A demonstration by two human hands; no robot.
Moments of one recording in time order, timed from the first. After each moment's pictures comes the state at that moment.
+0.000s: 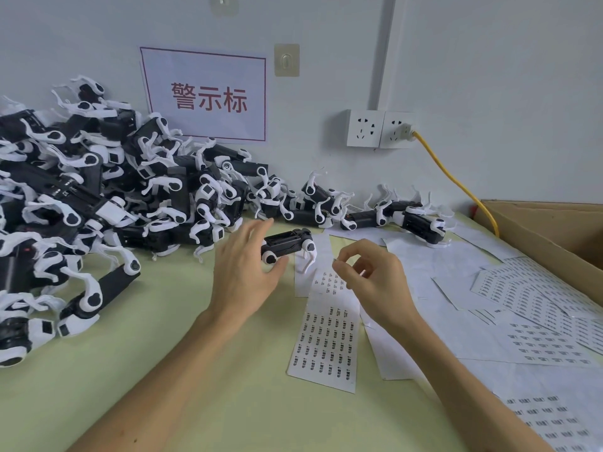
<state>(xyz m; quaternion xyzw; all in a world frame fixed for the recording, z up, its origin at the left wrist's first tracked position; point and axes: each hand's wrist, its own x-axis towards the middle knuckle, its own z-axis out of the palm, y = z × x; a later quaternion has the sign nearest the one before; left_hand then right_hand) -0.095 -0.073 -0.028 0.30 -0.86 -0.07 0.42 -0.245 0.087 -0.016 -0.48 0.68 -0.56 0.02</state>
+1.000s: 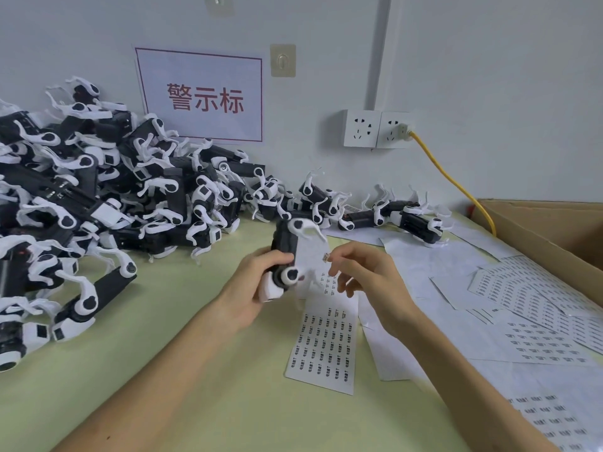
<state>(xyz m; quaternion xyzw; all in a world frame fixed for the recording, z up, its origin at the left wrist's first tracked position) -0.098 -0.054 -0.013 0.24 -0.54 -0.76 0.27 -0.248 0.089 -0.009 -0.46 0.58 -0.64 0.22</state>
